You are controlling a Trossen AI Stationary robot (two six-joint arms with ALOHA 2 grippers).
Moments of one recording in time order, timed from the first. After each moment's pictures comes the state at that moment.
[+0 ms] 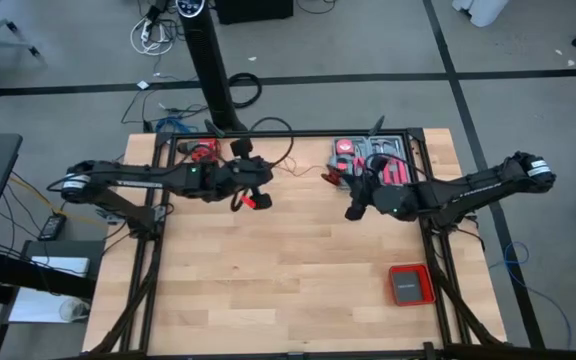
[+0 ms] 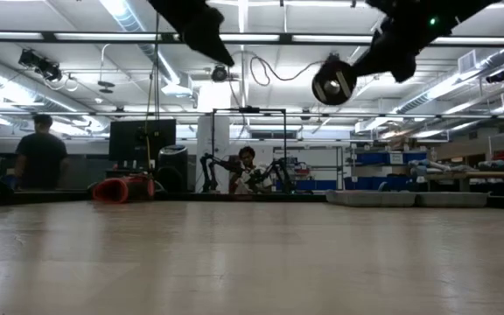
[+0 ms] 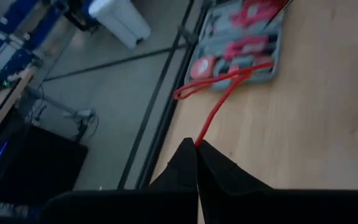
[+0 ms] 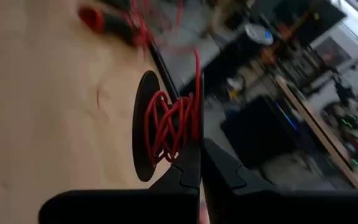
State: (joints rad) left arm 0.03 1.38 1.16 -0.36 -0.61 0.26; right arm 0.16 1.05 0.69 -0.13 0.90 -0.32
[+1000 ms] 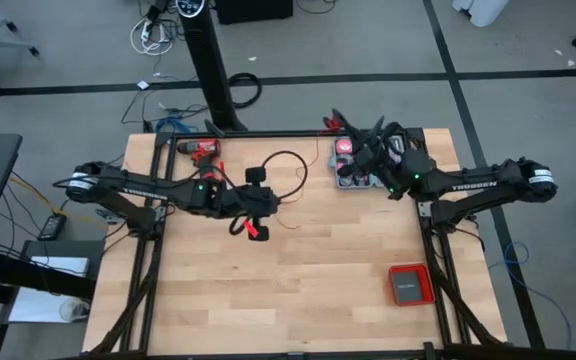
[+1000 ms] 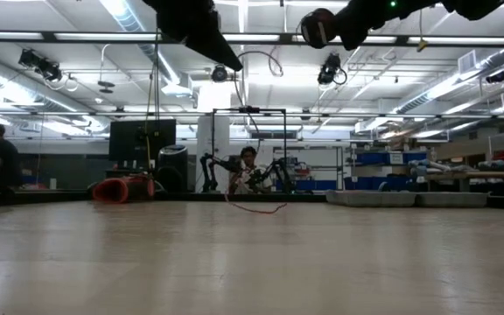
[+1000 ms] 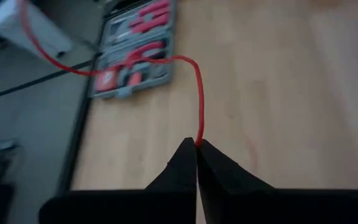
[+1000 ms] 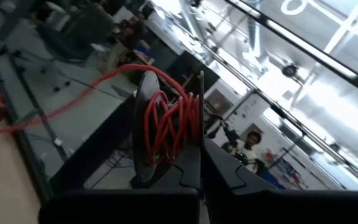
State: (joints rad) left arm -0.10 1.44 1.16 -0.41 -0.42 0.21; right arm -0.06 1.07 0.69 0.66 0.84 -0.96
